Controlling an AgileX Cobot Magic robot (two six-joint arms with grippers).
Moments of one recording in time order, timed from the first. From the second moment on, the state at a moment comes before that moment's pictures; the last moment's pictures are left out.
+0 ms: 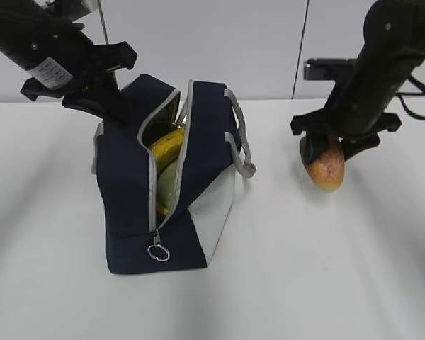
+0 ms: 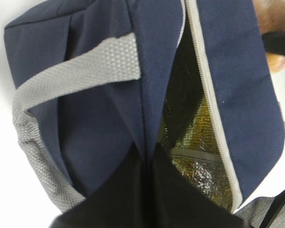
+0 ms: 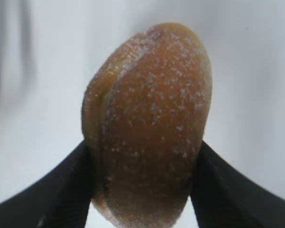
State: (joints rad) left arm -0.28 1.73 -1.48 -0.47 1.02 0.16; right arm 0.18 1.95 -1.47 0.03 0.90 0.02
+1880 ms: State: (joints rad) left arm -0.28 1.73 -1.48 -0.47 1.01 0.16; right arm 0.34 2.02 -1.74 0.76 1.12 -0.28
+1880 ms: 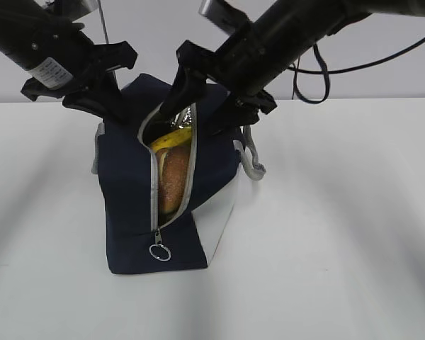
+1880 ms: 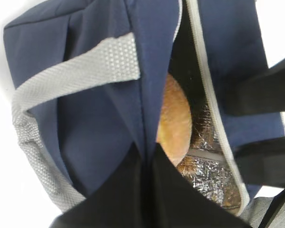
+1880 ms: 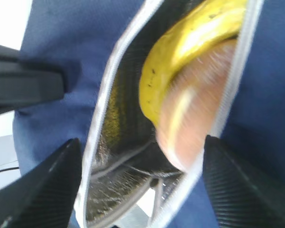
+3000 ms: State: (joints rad) left arm -0.28 1.73 -1.48 -0.47 1.02 0.16; right arm 0.34 2.03 -1.71 0.42 1.03 -0.10
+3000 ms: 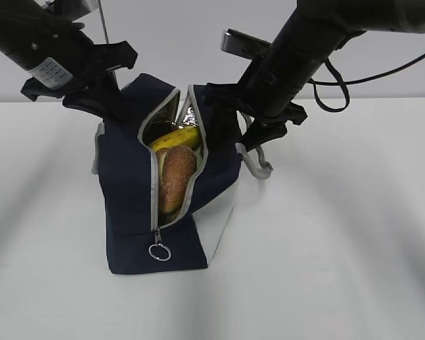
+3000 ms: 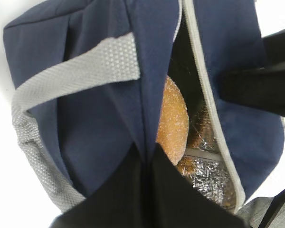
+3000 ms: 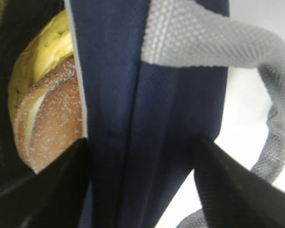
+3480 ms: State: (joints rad) left arm -0.30 1.73 -1.48 -0.51 1.01 0.16; right arm 0.34 2.04 -1.75 0.45 1.11 -0.17
